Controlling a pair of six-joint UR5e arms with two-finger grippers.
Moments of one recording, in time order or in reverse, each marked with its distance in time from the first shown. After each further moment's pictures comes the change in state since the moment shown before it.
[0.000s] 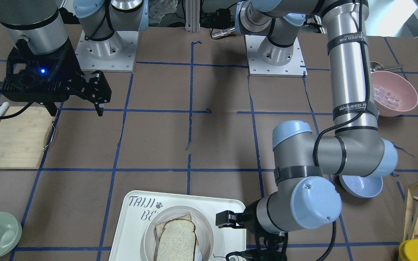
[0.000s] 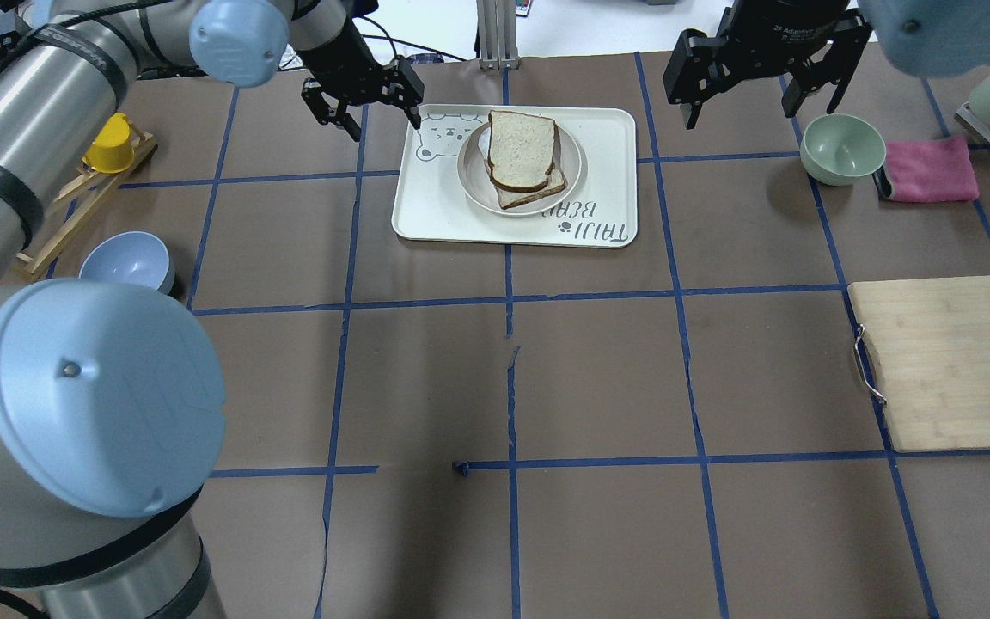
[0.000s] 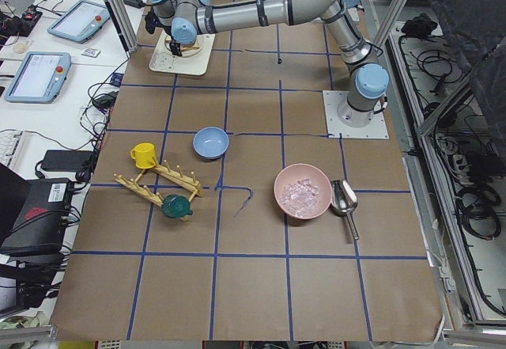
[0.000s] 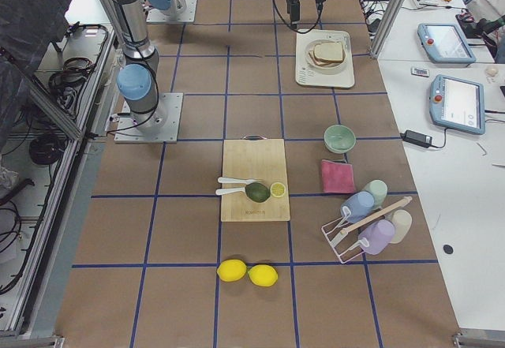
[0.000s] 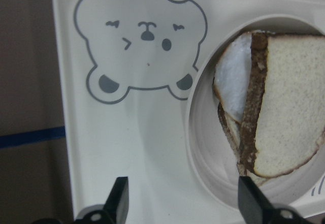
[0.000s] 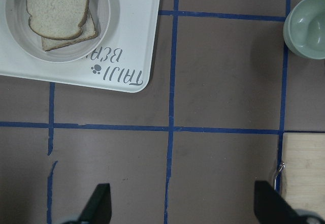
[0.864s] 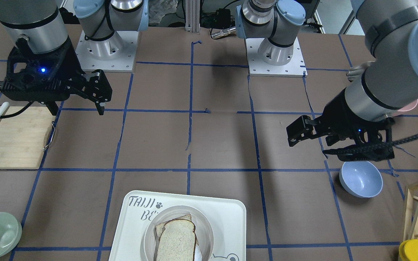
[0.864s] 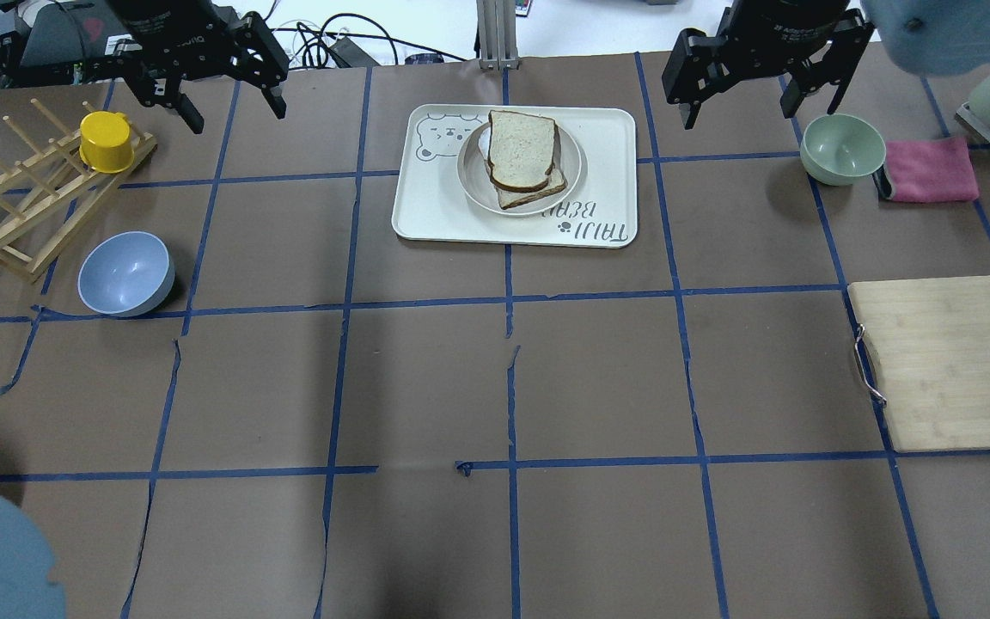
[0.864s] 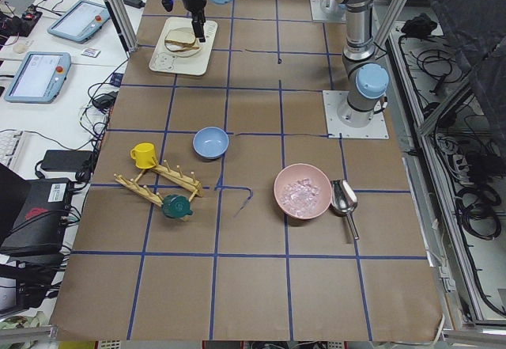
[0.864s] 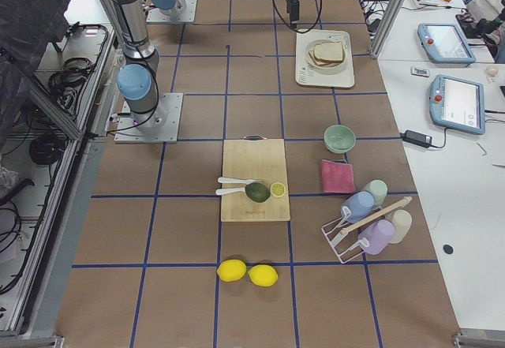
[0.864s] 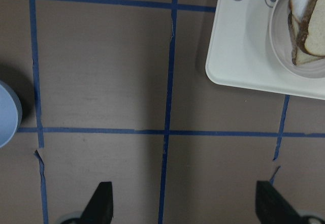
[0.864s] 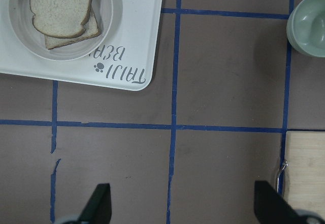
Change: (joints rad) left arm 0.087 0.348 -0.144 -0.279 0.151 -0.016; right arm 0.000 -0.002 -0.001 0.005 0.008 0.000
